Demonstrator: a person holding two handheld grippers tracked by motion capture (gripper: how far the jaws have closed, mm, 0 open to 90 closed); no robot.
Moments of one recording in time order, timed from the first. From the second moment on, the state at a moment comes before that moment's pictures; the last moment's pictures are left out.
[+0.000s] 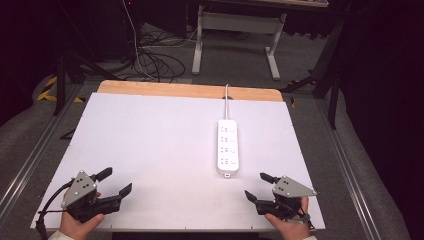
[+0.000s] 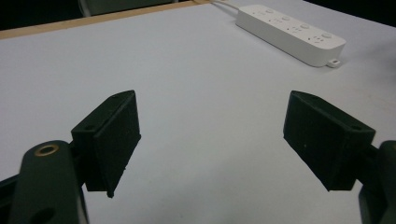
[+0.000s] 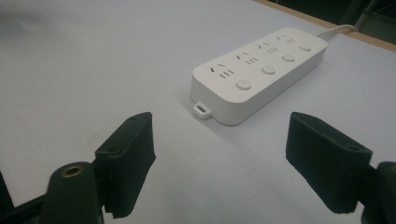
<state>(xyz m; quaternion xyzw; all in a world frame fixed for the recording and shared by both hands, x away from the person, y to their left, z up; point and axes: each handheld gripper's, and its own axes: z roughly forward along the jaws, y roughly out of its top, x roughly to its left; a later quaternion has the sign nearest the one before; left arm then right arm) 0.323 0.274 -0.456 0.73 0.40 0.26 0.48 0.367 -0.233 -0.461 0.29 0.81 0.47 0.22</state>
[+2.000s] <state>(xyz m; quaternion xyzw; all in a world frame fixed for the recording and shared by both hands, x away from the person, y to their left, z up) 0.317 0.270 -0.451 0.74 0.41 0.28 0.46 0.402 -0.205 -0.408 0.27 0.83 0.44 0.22</state>
